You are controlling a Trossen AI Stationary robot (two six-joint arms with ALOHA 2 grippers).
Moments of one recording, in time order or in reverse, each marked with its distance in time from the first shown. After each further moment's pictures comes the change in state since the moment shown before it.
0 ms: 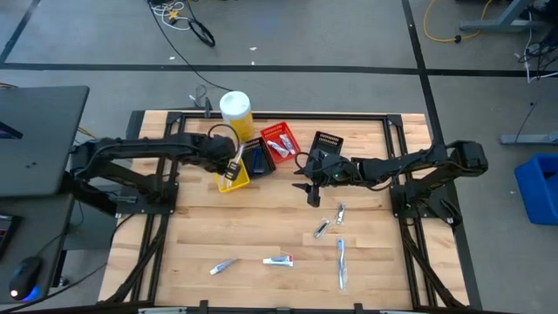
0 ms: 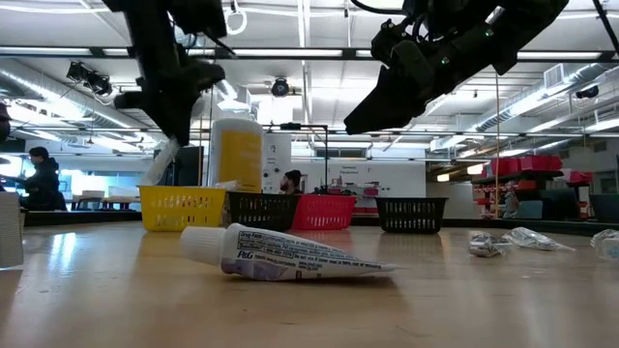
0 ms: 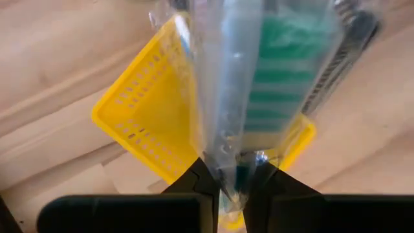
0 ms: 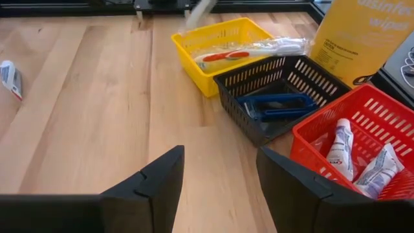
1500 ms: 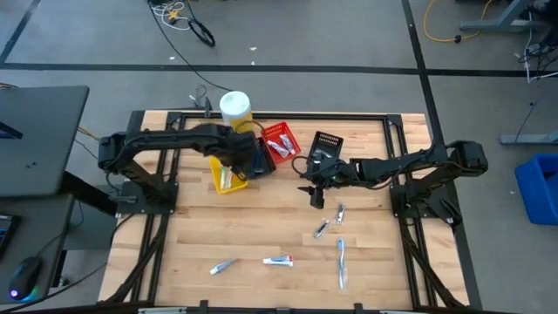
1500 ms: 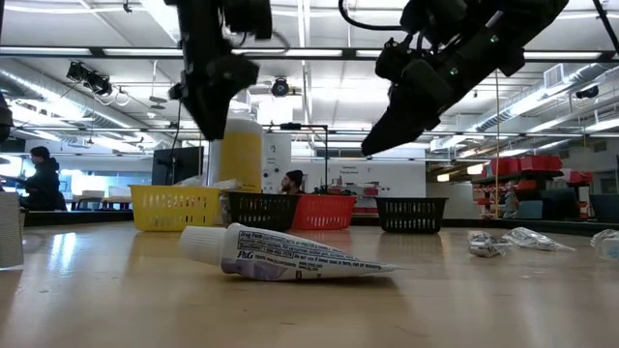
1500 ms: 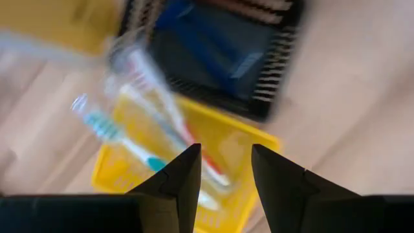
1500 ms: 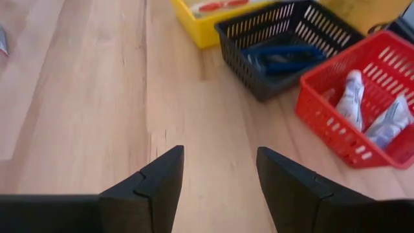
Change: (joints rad) left arm -0.028 0.265 0.324 -0.156 0.017 0.347; right arm 0.000 0.000 0.001 -0.155 -0.007 0.032
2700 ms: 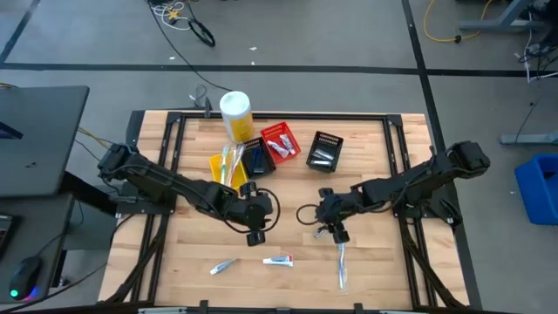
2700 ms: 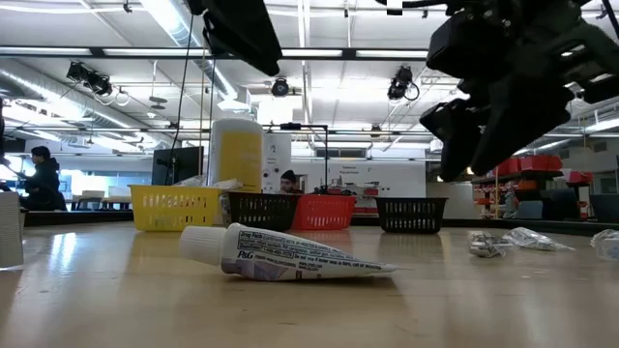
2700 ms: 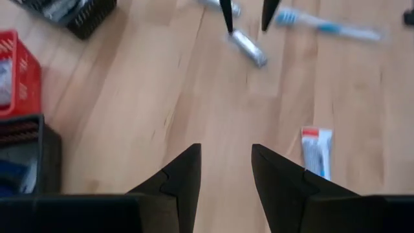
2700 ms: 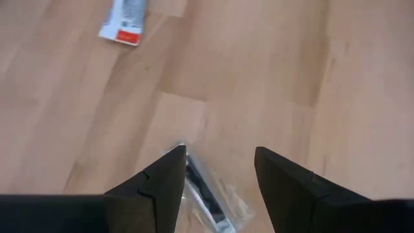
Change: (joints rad) left arm -0.541 0.062 0.015 0.461 -0.146 0.039; right arm 0.292 0.000 0.000 -0.269 -0.132 -0.036
